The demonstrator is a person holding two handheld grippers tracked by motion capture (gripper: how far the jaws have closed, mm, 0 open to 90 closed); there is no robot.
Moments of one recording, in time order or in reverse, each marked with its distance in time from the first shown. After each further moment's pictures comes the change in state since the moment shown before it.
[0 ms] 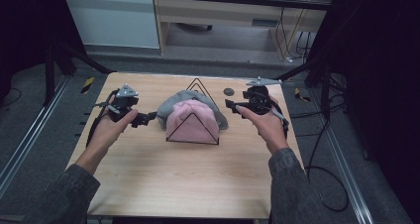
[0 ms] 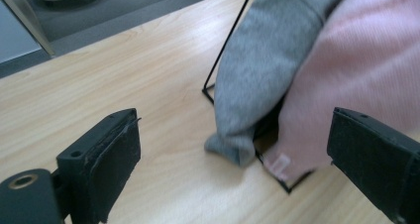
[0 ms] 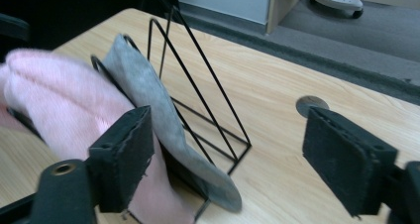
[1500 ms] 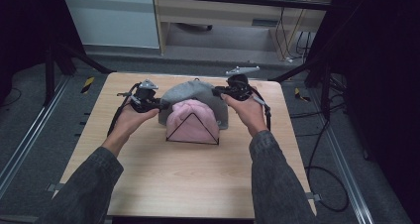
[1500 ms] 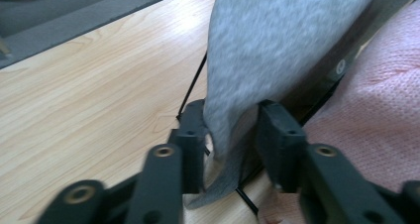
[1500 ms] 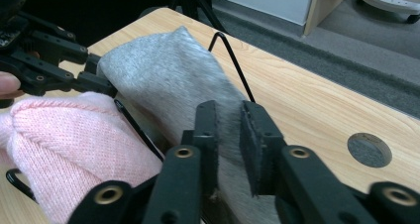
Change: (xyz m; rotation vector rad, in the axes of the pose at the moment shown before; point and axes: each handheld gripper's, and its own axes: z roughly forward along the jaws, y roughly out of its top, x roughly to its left) left arm 0.000 0.031 0.069 0.052 -0.086 0.013; right arm 0.014 0.035 0.055 0.028 0.134 -0.054
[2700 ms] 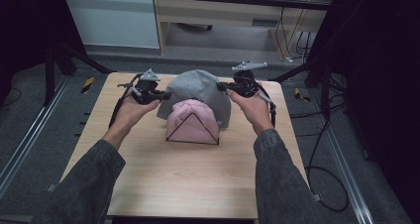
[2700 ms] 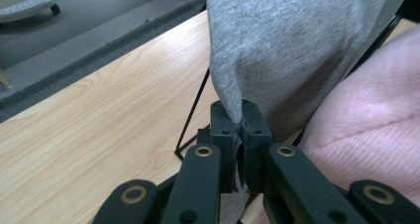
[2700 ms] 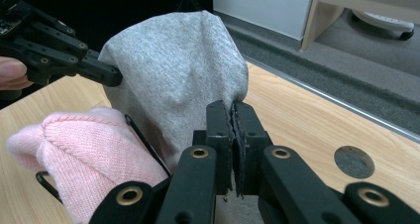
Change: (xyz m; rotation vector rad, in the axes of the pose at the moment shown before) left arm -0.004 0.029 -0.011 -0.039 -0.030 0.075; right arm -0.004 0.010 -0.019 -0.045 0.006 -0.017
